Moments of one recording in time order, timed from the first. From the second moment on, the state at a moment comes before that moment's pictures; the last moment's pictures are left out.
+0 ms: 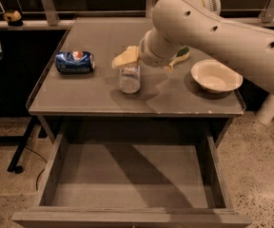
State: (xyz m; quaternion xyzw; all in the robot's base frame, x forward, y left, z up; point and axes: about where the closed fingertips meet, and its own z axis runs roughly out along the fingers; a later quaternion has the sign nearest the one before) arm 0.666 -0.042 0.857 -0.04 0.95 0.14 0.28
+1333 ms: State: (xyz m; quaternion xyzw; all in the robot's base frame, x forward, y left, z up) arm 0.667 -0.018 0.844 -0.05 0.95 0.14 0.26
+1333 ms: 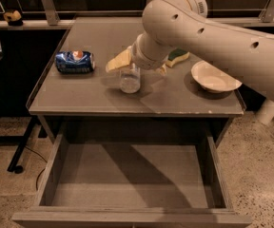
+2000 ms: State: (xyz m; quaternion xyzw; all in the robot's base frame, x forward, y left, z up) arm 0.668 -0.013 0.835 -0.06 0.96 0.14 0.25
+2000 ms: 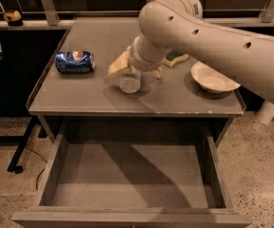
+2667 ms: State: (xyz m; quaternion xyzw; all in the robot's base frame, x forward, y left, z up) arm 0.668 -0.013 0.835 -0.06 0.96 0.14 0.25
